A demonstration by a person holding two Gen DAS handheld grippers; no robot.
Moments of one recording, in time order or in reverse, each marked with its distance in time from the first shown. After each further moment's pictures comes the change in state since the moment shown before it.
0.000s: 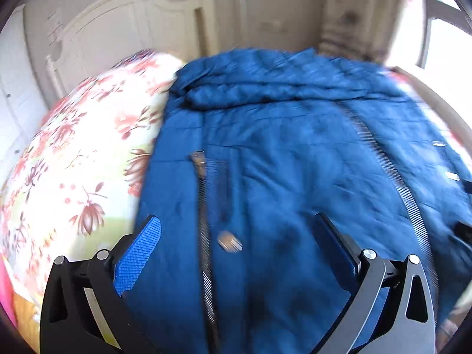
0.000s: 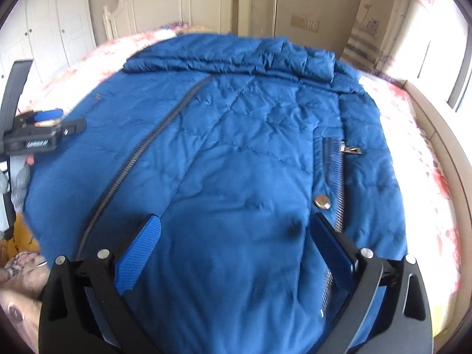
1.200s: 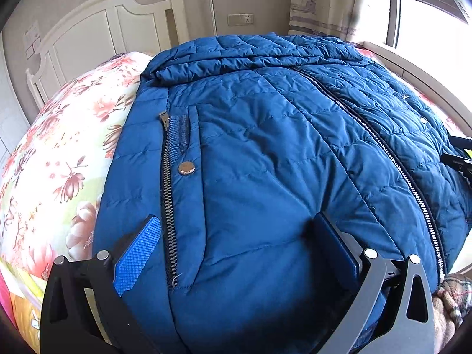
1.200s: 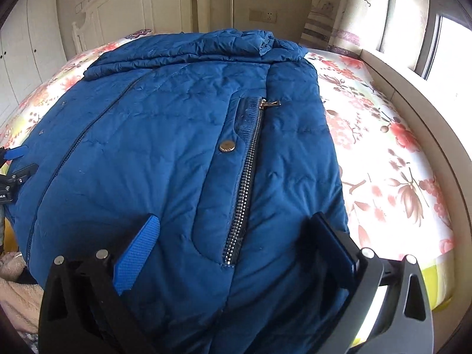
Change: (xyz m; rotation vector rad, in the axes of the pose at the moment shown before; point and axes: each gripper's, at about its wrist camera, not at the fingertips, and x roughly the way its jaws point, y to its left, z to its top) left arm -0.009 -0.017 -0.048 0.082 0.038 -0.053; right arm -0.010 -0.059 -0.041 0.121 0.017 -0.111
